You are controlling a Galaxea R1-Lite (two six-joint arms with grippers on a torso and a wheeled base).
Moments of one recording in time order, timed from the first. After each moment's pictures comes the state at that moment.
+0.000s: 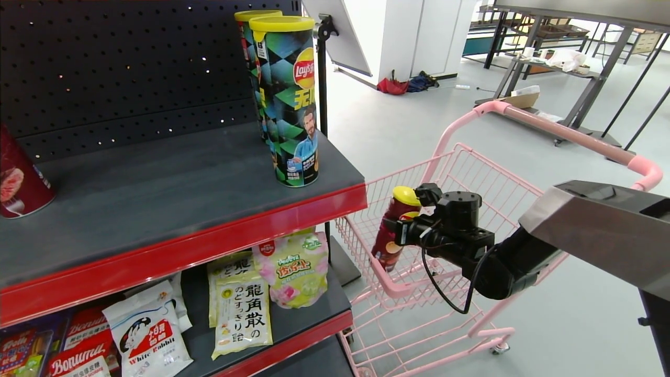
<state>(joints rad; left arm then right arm) 0.00 0.00 0.00 0.00 0.05 0.00 0.37 2.31 -0.98 -1.04 0.09 0.17</state>
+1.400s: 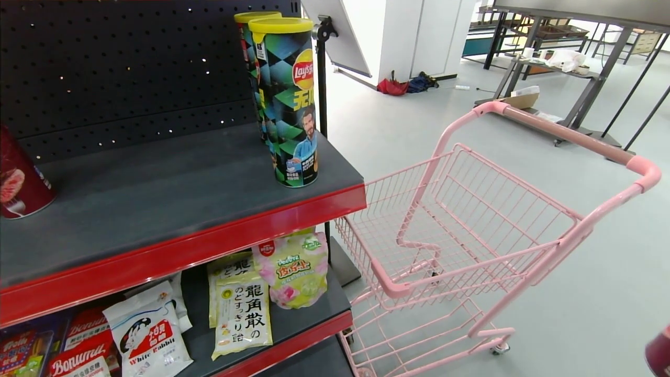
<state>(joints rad) 0.00 0.00 0.00 0.00 0.05 0.00 0.22 0.61 -0.64 0.34 -0.26 -0.09</state>
